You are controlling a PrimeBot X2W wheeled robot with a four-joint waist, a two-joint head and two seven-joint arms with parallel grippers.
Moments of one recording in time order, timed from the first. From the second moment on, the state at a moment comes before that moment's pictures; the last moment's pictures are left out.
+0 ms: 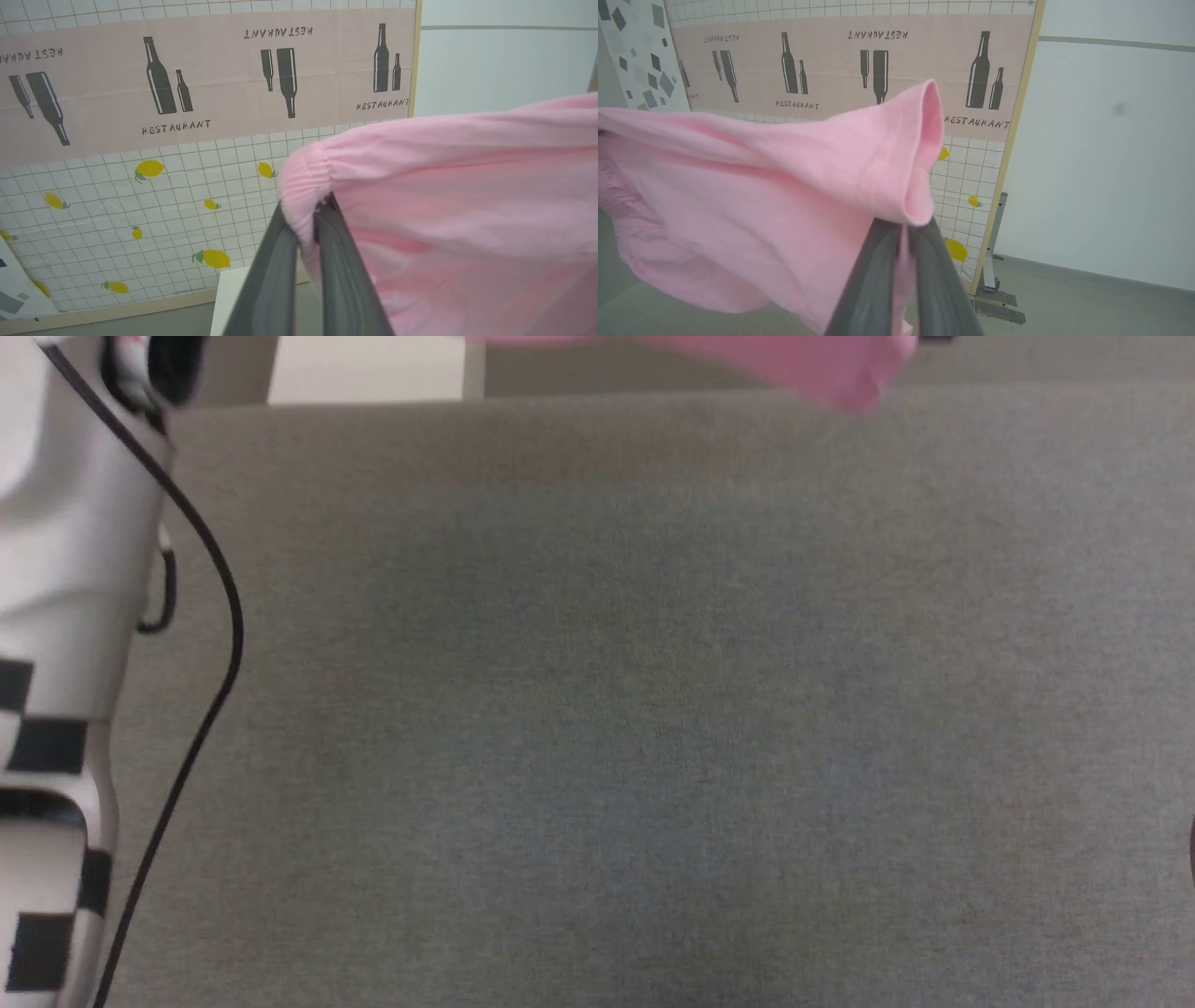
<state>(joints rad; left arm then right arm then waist) -1.28 0.37 -0.45 0.58 -0.57 -0.02 0.05 -1.14 -0.26 0.08 0.36 0.38 0.13 0.33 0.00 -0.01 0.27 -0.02</state>
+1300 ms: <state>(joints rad) -0.52 0.20 -0.45 0.70 -0.59 -0.09 -0.26 -0.47 -0.31 0.43 0.50 0.60 0.13 -0.06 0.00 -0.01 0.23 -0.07</state>
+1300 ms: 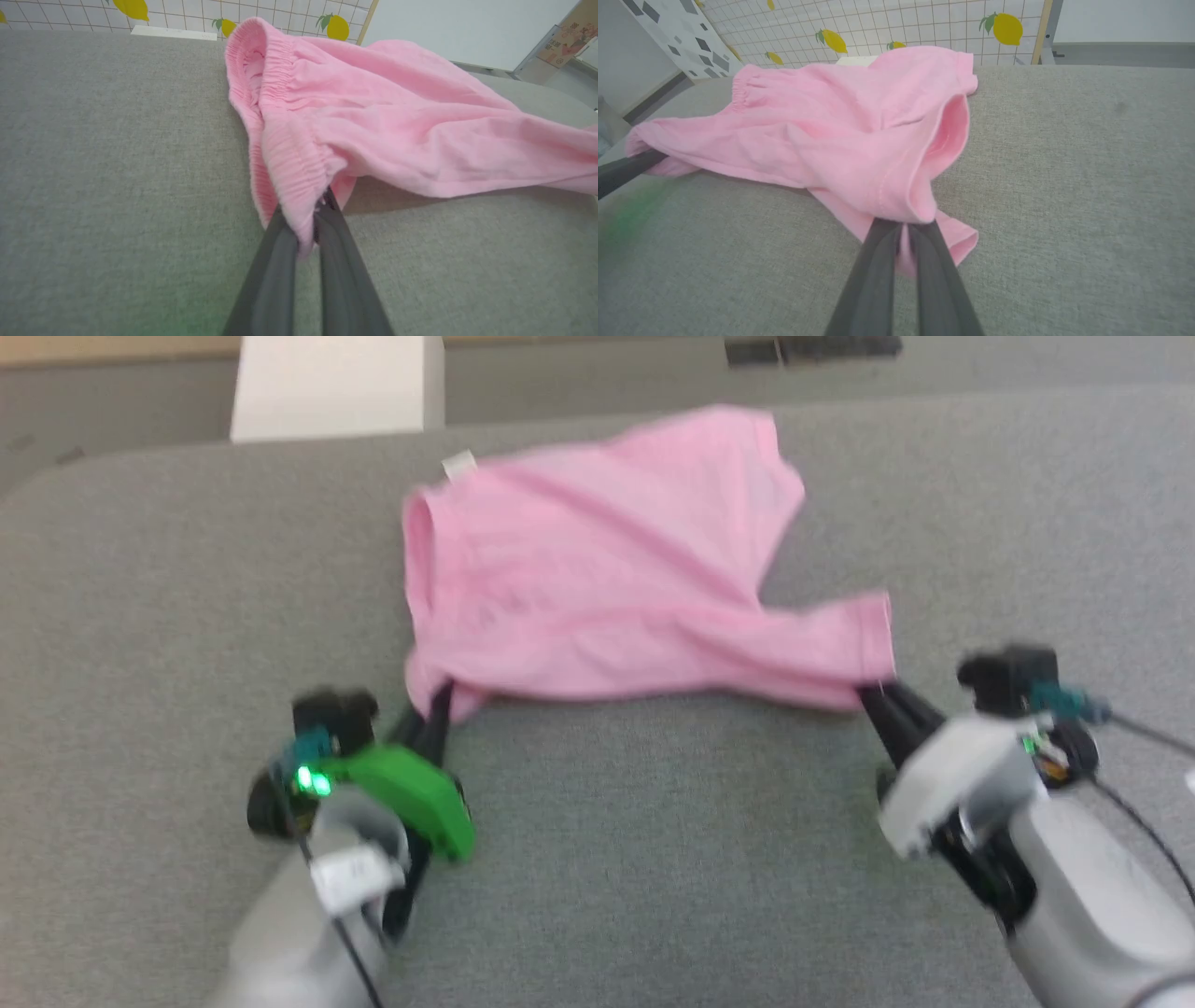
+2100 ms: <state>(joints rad) 0.17 0.42 -0.50 -0.23 -0.62 0.21 0.11 0.32 -0.15 0.00 -0.24 0.38 0.13 0.42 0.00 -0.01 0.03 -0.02</state>
